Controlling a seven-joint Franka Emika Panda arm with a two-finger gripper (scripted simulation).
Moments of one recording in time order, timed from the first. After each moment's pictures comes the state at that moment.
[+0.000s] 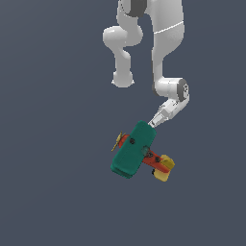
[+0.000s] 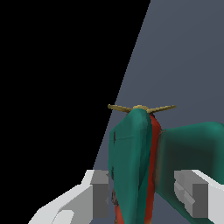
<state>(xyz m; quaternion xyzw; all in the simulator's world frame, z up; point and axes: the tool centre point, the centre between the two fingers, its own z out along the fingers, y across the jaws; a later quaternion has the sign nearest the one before) -0.059 0.136 0.139 -0.37 0.61 -0.69 0.15</state>
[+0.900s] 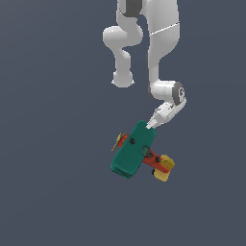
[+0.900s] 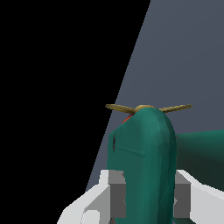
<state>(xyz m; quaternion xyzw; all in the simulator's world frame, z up) -0.036 0.109 0.138 -0.37 0.61 -0.69 0.14</state>
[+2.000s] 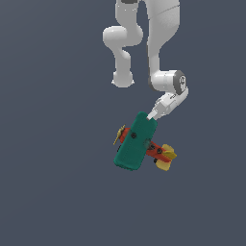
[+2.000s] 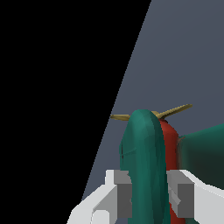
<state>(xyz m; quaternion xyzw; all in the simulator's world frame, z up) -0.056 0.109 0.180 -0.37 0.61 -0.68 0.14</state>
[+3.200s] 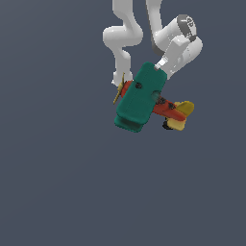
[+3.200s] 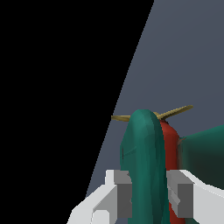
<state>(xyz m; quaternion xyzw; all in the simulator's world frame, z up) -0.126 0.116 0.369 -0.37 0.61 -0.68 0.14</state>
